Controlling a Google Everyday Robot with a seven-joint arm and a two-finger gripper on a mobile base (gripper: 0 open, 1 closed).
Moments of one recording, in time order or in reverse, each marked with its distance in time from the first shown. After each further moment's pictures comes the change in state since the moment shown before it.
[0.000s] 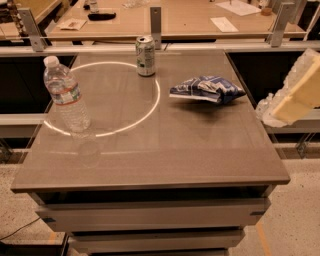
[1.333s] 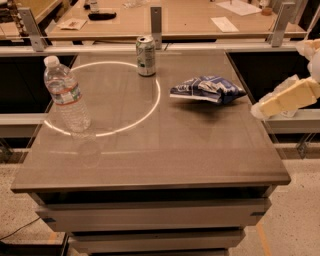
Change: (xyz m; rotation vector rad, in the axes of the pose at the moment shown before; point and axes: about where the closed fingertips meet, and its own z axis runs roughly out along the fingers) arm 0.082 -0.040 0.124 -0.023 -0.275 0.384
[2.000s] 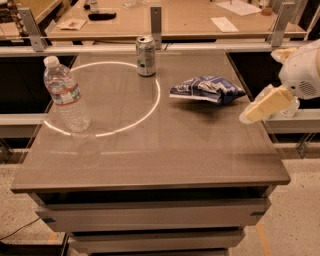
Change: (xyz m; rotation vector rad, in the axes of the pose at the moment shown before) arm 0.021 -0.010 0.056 -0.036 0.106 -0.131
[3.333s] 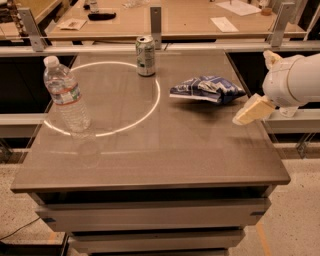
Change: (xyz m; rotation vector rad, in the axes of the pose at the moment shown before) arm 0.009 -0.018 0.045 0.190 0.041 -0.173
